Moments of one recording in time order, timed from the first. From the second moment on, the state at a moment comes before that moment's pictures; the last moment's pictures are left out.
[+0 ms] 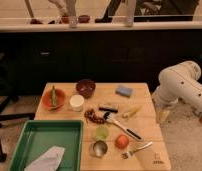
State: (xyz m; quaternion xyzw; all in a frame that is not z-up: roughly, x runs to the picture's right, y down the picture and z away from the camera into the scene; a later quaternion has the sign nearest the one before) arm 0.283 0.101 0.685 -0.28 0.02 0.02 0.96
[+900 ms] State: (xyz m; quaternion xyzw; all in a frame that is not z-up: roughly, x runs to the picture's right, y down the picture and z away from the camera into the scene) arm 0.258 0.068 0.711 -0.27 0.02 0.11 0.96
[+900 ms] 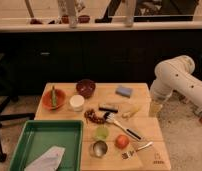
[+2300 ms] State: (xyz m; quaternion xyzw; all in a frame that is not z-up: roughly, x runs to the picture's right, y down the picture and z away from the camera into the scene) arm 0.197 0.032 0.783 -0.20 0.03 0.15 0.97
